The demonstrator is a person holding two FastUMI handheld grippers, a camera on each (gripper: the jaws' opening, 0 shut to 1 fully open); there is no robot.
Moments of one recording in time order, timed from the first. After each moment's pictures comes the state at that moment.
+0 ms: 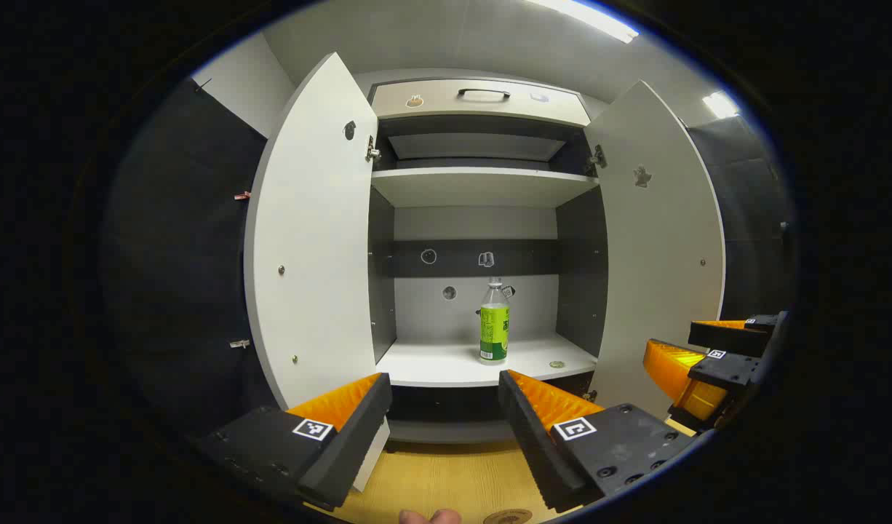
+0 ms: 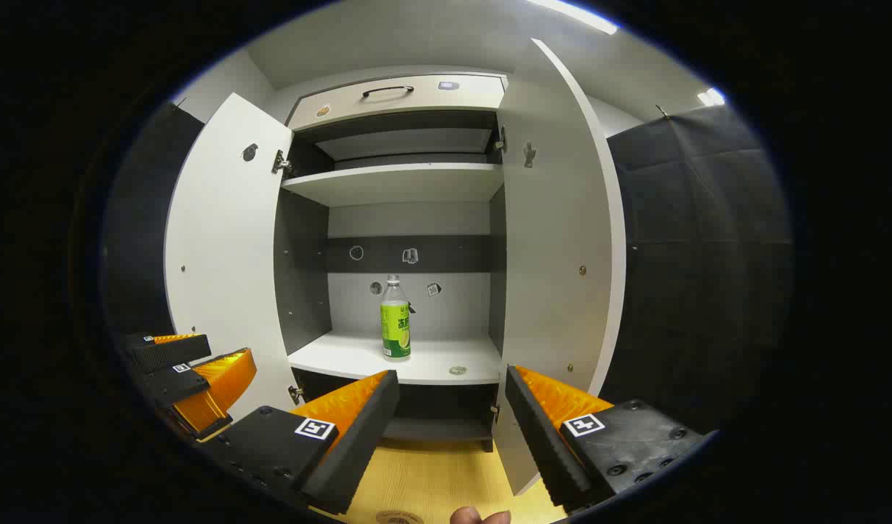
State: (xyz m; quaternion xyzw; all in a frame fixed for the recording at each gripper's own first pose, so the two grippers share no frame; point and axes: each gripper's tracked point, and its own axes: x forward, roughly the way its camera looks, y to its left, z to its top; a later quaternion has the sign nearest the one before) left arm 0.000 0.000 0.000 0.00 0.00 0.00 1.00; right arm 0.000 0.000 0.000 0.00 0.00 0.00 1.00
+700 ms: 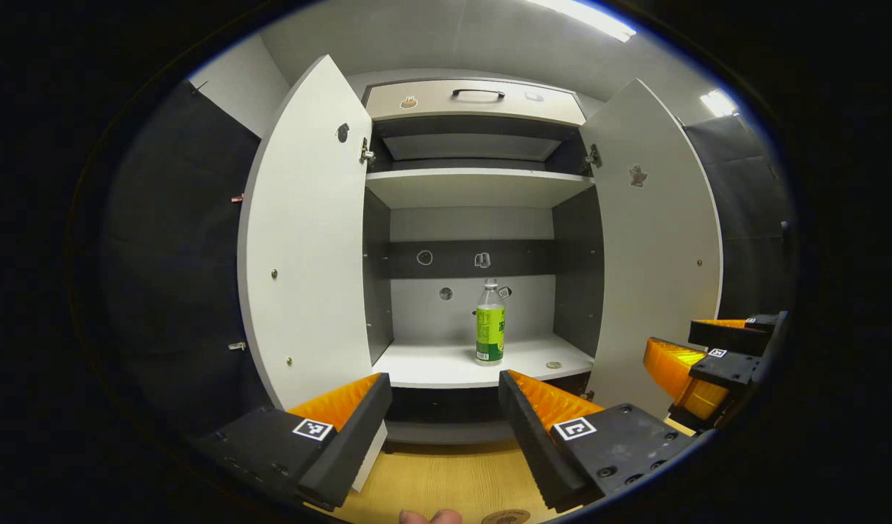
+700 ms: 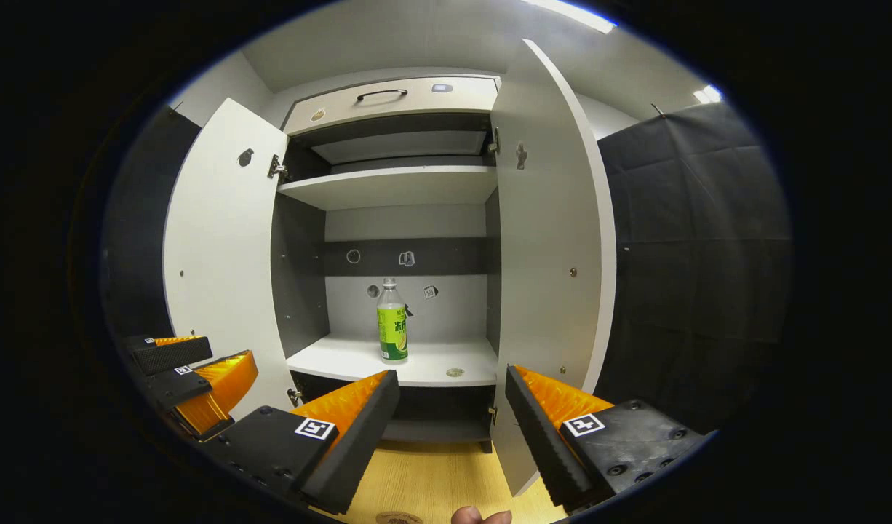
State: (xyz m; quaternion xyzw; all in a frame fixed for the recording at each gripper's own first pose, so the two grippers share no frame) left arm -0.001 -0.007 0.004 0.00 0.00 0.00 1.00; right arm -0.003 -0.004 0.006 0.00 -0.01 0.00 1.00
